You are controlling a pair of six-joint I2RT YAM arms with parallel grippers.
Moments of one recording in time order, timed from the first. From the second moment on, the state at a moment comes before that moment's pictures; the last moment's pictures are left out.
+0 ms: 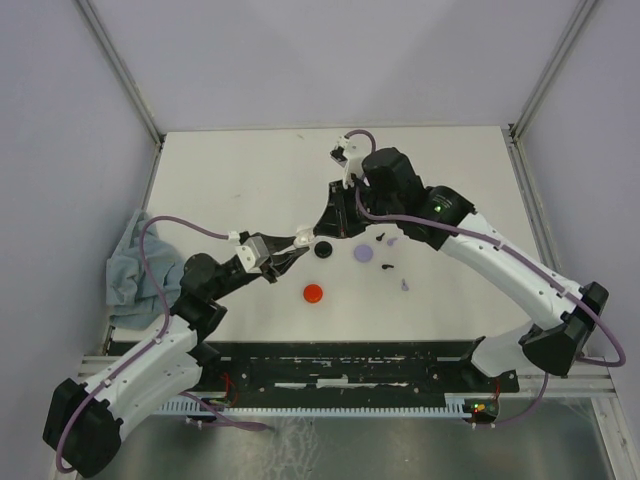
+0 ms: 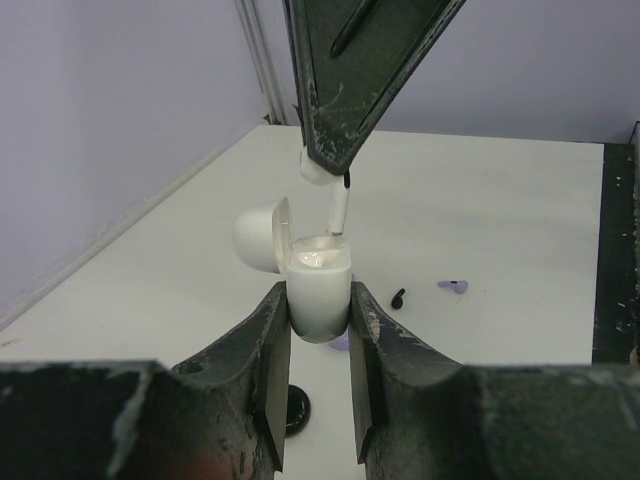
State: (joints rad) left arm -0.55 0.75 0.35 0.62 0.53 0.11; right arm 0.82 1.44 1.54 -0.65 -0.28 0.48
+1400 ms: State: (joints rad) left arm -0.55 0.78 0.35 0.69 0.63 0.00; right arm 0.82 1.37 1.47 -0.59 -0.41 0.31
